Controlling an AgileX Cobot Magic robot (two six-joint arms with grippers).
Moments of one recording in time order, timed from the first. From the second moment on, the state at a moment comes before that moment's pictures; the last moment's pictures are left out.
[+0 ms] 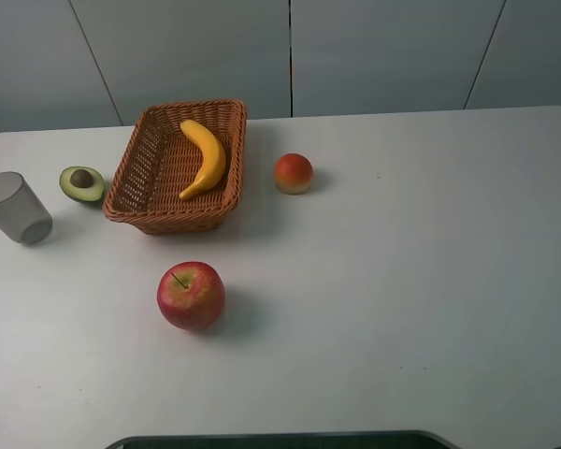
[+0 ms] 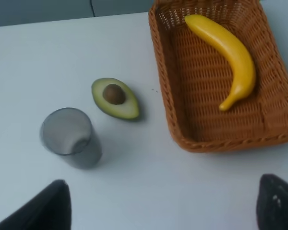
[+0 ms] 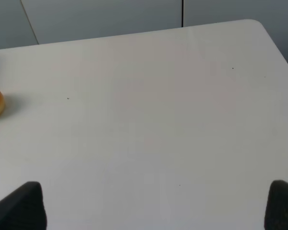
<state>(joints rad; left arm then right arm) -0.20 0.69 -0.96 0.12 1.05 -0.17 -0.04 0.00 -0.51 -0.01 1.10 0.09</state>
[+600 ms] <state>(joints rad) -0.20 0.25 -0.82 0.13 1.19 -0.17 -0.04 0.00 -0.51 -0.01 1.10 0.09</state>
